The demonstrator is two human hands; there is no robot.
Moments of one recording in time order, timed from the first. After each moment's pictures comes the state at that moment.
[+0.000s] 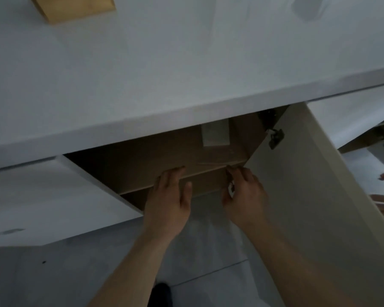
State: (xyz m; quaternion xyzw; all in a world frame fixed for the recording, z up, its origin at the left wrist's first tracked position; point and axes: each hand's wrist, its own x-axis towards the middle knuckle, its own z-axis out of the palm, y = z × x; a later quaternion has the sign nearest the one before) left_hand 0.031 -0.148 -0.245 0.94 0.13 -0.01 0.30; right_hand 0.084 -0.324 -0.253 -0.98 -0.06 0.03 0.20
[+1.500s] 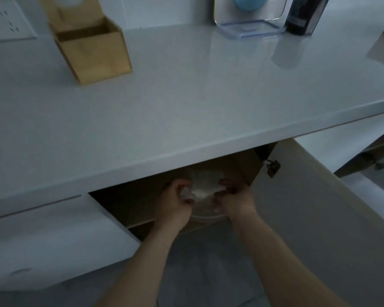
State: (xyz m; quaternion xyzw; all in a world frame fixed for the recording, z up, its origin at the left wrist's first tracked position) left_hand 0.085 -0.130 -0.219 0.84 0.21 -0.02 0.50; right_hand 0.127 -0.277 -0.223 -0.75 0.21 0.12 0.61
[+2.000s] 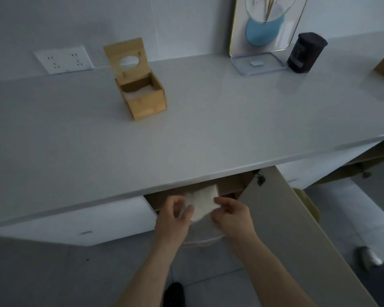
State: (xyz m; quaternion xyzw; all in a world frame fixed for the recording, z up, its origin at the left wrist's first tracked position) left_hand -0.020 -0.121 -0.041 0.77 0.31 -0.06 0.56; right_hand 0.030 -0.274 -0.048 -0.76 0.18 0.22 0.58
